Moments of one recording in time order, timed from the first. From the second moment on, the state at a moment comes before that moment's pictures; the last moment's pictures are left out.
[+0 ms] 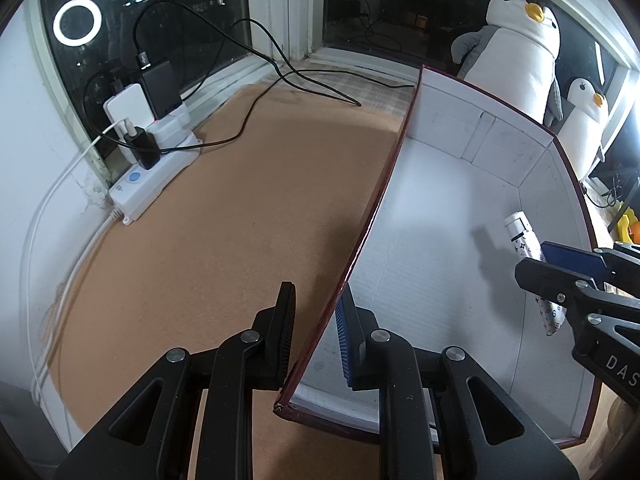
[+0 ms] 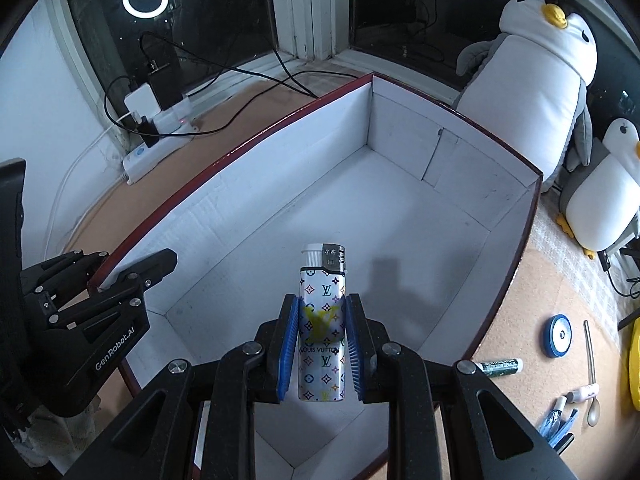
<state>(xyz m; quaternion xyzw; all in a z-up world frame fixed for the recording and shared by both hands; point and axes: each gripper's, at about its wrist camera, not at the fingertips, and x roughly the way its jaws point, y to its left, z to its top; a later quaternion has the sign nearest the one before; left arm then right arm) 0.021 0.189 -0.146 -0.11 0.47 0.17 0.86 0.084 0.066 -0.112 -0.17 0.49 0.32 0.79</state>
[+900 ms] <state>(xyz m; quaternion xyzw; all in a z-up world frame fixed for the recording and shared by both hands) 0.028 0.174 -0.141 -0.07 0.50 0.19 0.84 0.092 -0.111 -0.093 -0.02 0.49 0.24 0.84</state>
